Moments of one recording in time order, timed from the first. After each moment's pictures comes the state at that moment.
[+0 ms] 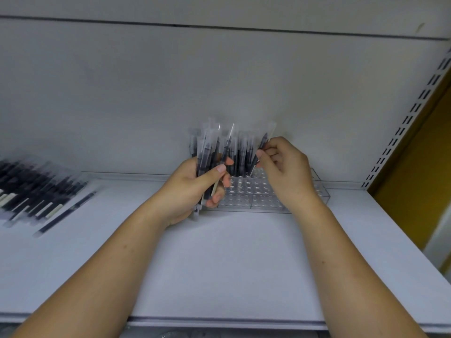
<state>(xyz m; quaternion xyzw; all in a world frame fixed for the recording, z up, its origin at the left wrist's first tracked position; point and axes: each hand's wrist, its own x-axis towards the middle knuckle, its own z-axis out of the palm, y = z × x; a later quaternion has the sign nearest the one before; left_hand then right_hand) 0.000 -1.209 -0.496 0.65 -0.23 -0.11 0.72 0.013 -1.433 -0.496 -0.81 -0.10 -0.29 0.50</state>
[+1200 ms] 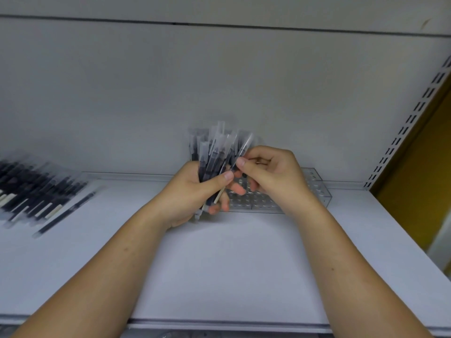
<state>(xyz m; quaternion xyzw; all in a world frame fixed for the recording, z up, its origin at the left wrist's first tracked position) -0.012 -1.213 -0.486 0.69 -0.23 -0.11 0.67 -0.017 -1.409 -0.474 -0.74 -0.16 -0.10 0.65</state>
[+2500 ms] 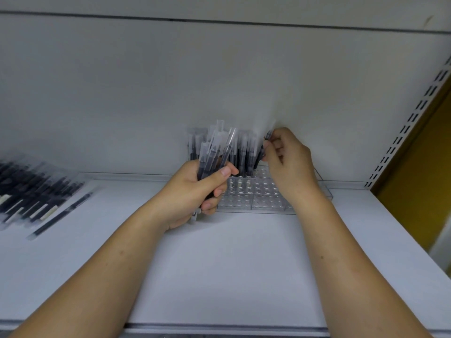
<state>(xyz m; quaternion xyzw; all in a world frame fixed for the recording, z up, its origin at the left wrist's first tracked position) -0.009 -1.213 -0.490 0.68 -0.22 -0.12 0.68 0.026 -1.439 -0.491 -0.83 -0.09 -0.33 0.43</state>
